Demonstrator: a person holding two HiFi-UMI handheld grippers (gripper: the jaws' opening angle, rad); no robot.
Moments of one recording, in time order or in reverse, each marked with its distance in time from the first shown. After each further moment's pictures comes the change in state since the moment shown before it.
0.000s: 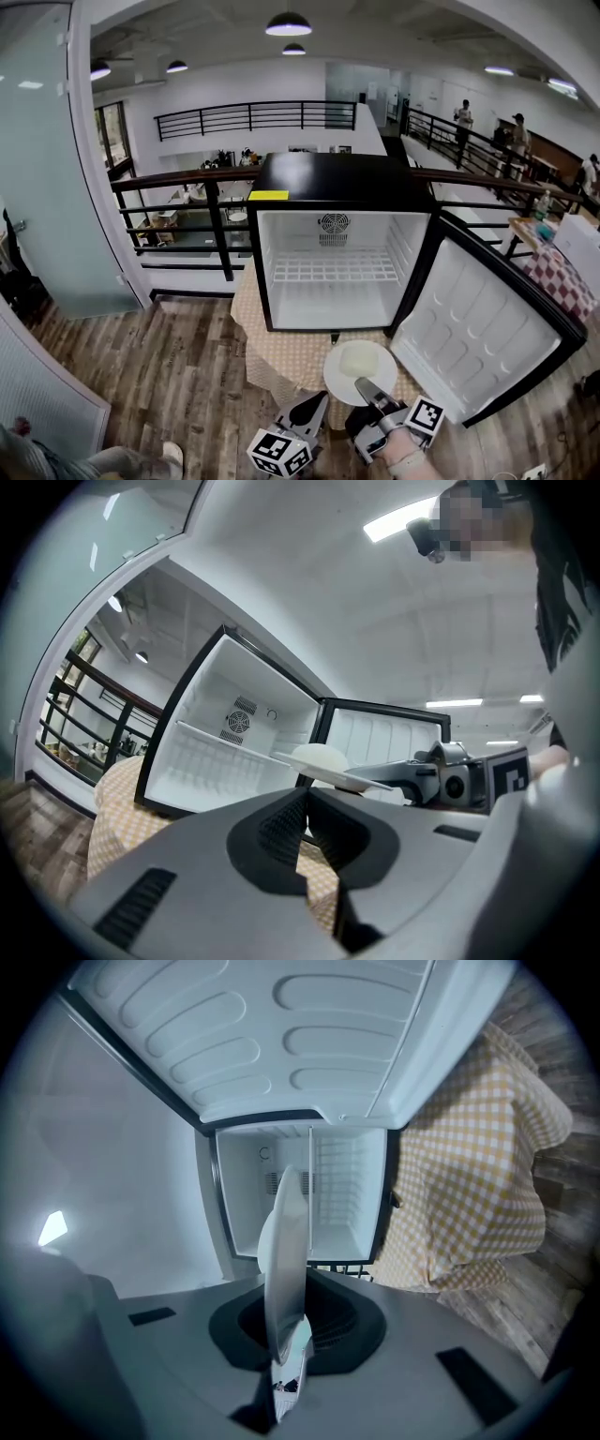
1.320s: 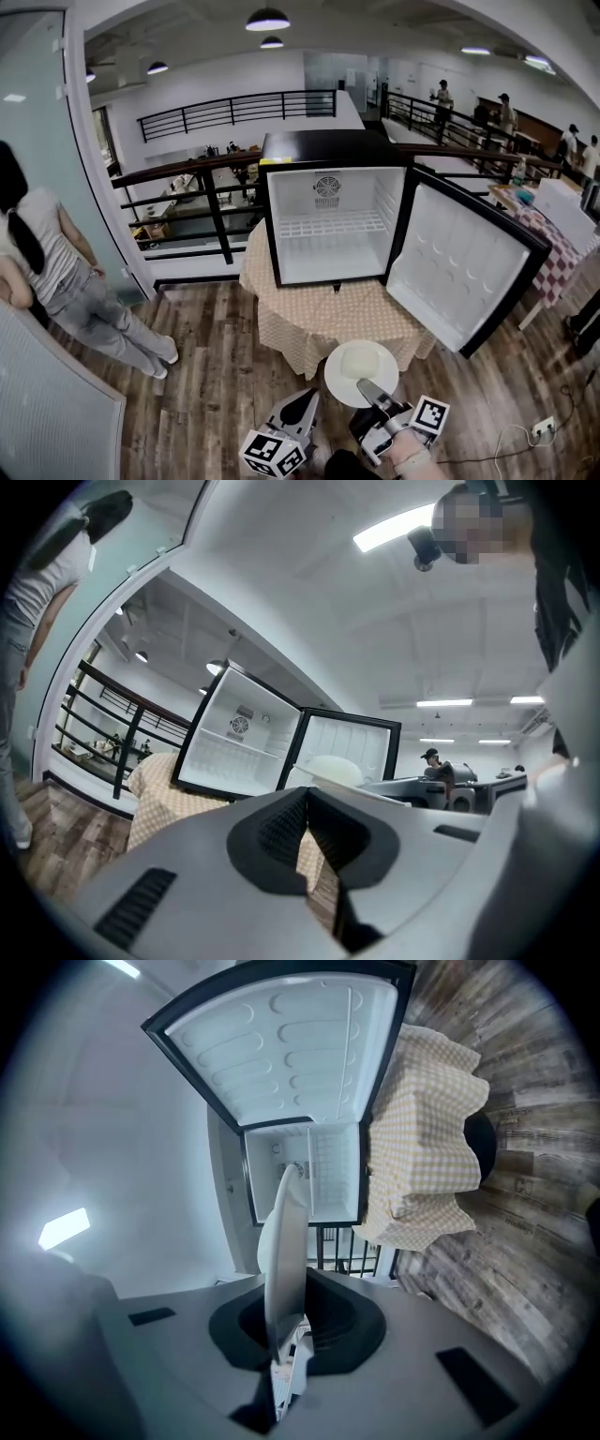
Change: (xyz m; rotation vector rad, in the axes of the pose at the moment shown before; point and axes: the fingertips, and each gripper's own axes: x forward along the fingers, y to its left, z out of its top) left arm -0.182 -0.066 -0.009 0.007 0.024 -0.009; right arm -0.140 0.003 -0.143 0.031 -0.021 0.053
